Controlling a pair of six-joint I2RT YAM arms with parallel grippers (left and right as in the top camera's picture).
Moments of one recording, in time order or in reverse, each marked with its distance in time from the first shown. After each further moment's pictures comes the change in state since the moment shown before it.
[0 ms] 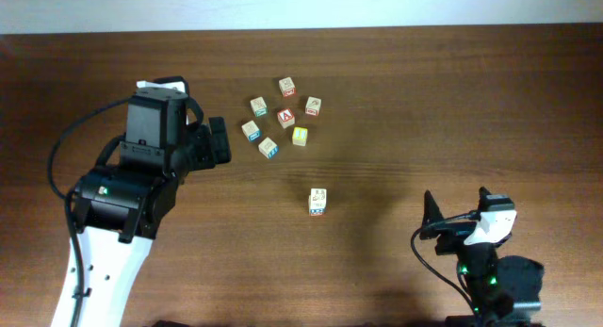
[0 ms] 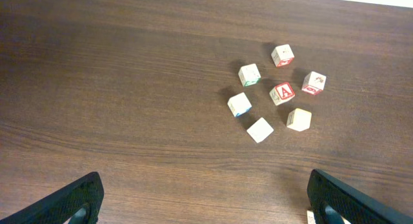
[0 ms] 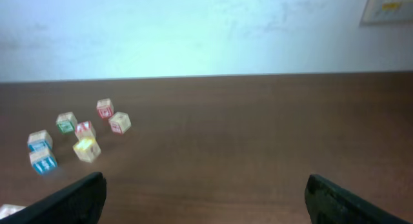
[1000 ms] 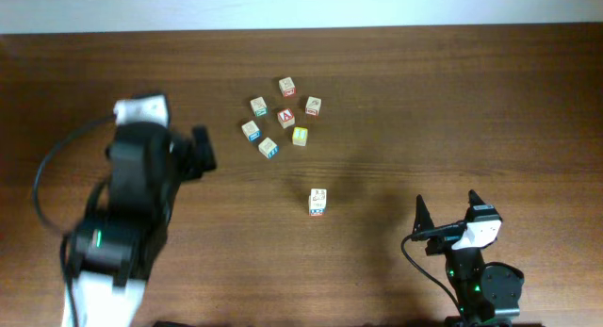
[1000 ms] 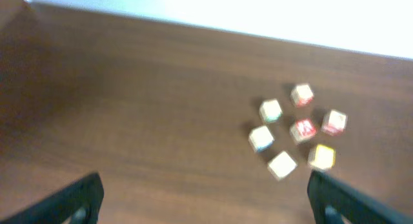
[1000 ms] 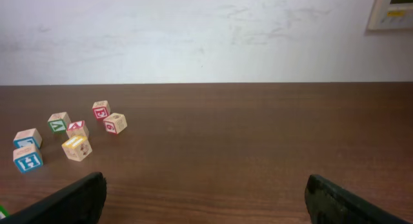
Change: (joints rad) left arm 0.037 -0.174 -0.215 0.220 -0.085 0.024; right arm 0.016 -0.122 -0.205 0.154 0.005 -0.012
